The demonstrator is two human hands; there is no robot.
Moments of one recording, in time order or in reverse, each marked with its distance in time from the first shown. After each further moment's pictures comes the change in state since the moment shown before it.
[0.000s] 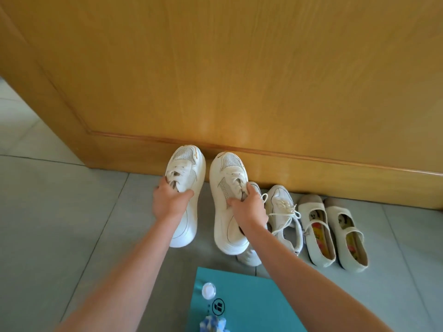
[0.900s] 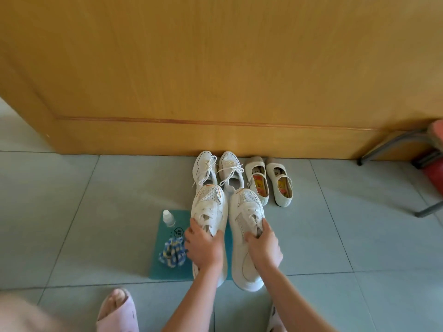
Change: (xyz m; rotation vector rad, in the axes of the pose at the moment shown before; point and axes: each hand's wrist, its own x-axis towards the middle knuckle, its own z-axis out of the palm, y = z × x) left_hand -0.301 -0.050 0.070 0.175 -0.146 -0.048; right_hand -0.188 0.185 -0.109 -0.068 0.154 0.297
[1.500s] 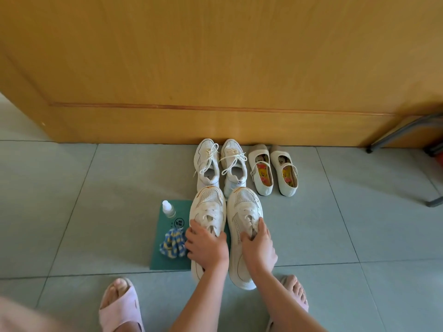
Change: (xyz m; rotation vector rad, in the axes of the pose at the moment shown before) left_hand -0.002 -0.014 0.023 0.154 0.019 -0.117; right_hand -0.007 0.019 0.030 -0.033 -0.004 -0.034
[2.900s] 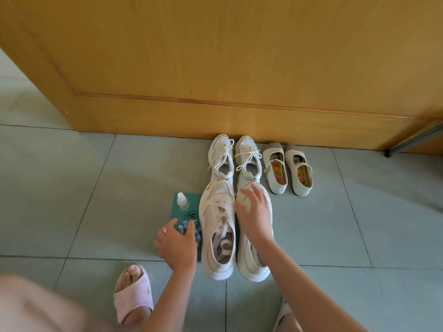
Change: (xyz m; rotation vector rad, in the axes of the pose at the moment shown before) left_hand 0.046 -0.070 -0.055 -0.195 0.206 0.040; right_hand 0.015 -0.054 0.007 0.048 -0.066 -0.526
